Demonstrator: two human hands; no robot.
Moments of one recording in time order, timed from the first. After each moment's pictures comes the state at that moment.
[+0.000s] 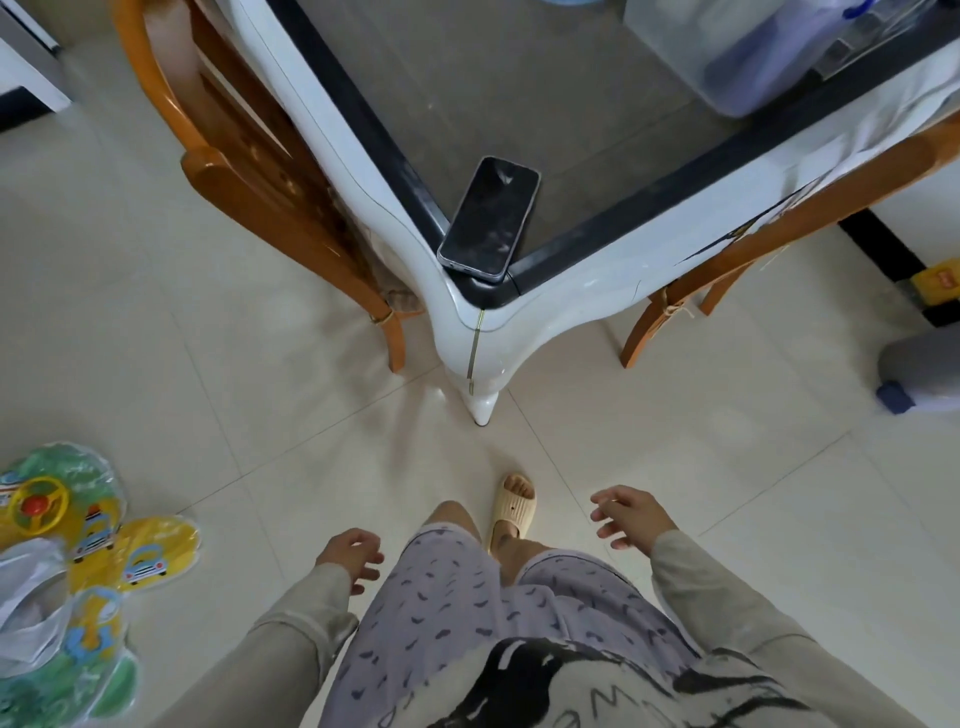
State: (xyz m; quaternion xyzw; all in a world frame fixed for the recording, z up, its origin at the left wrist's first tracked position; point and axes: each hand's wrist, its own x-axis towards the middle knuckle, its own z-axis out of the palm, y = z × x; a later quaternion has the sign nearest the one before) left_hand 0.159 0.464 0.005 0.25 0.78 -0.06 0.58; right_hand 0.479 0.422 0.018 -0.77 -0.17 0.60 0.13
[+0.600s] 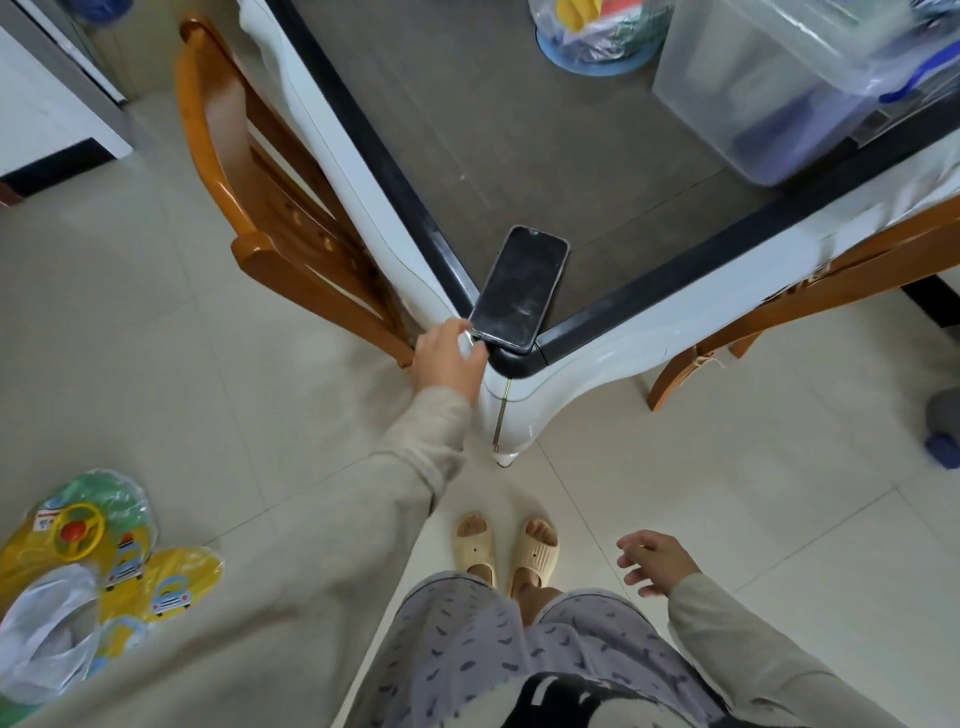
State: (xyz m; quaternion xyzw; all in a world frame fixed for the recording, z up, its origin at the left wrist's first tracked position) left_hand 0.299 0.667 0.095 0.58 0.71 0.17 0.35; right_hand 0.489 0.462 0.013 -0.77 -0.15 0.61 0.10
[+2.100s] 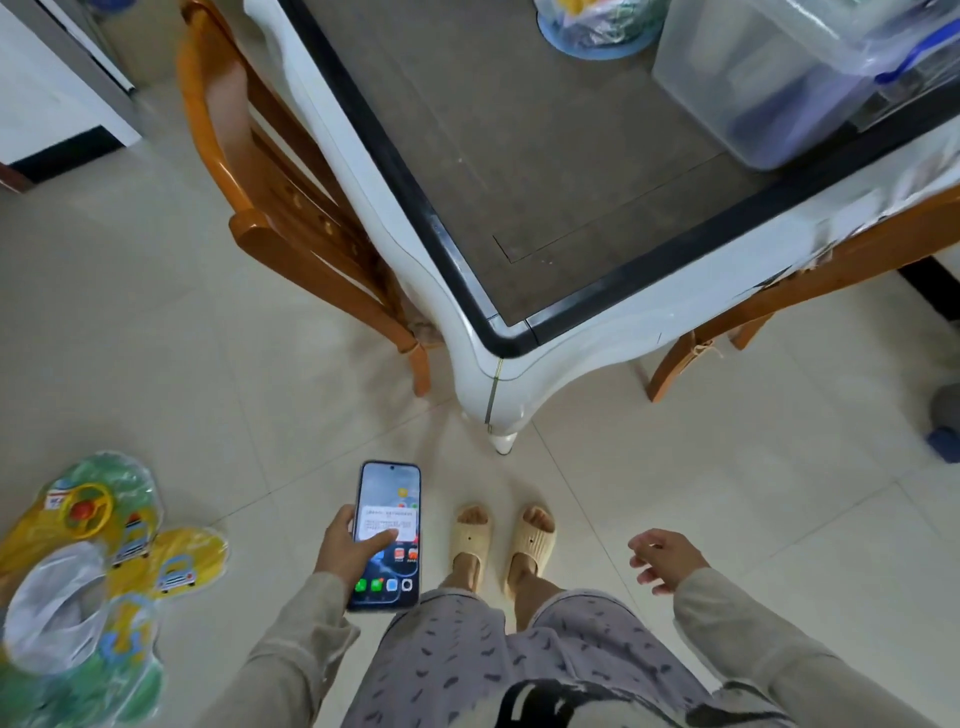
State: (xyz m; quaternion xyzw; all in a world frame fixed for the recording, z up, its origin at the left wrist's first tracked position) left_hand 0.171 0.504 0.039 0.35 0.77 0.13 0.52; right_hand 0.509 0.435 0.011 -0.78 -0.17 0.60 0.04
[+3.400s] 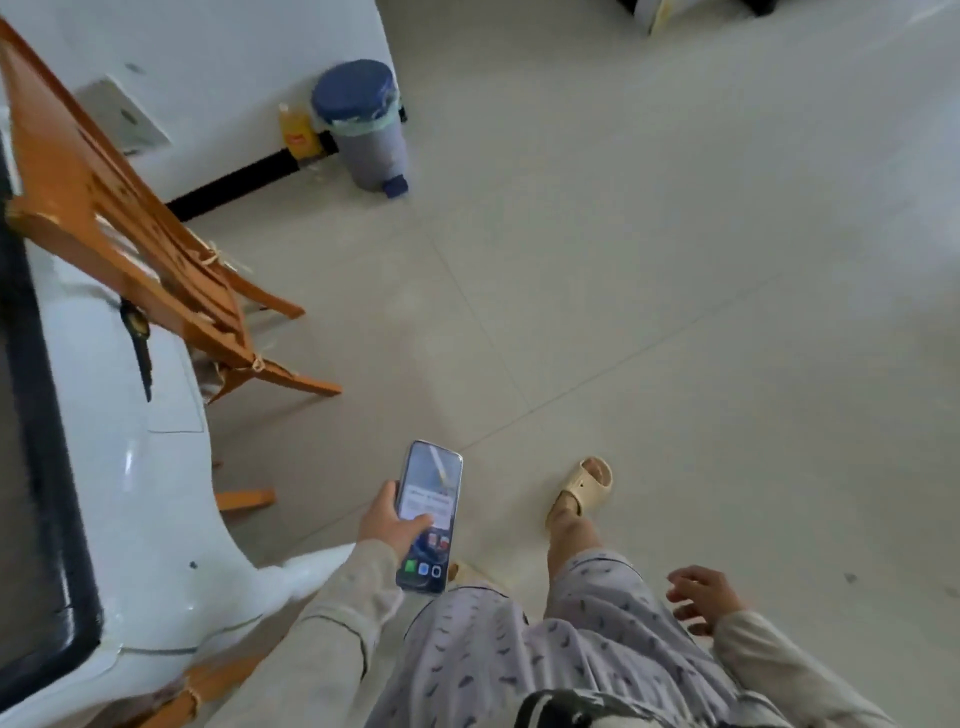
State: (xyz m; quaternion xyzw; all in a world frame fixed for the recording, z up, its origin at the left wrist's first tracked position) left_hand 0.383 0.408 0.047 0.84 0.26 -0.35 0.34; right_hand 0.257 0.089 -0.004 -0.61 0.52 0.34 0.49
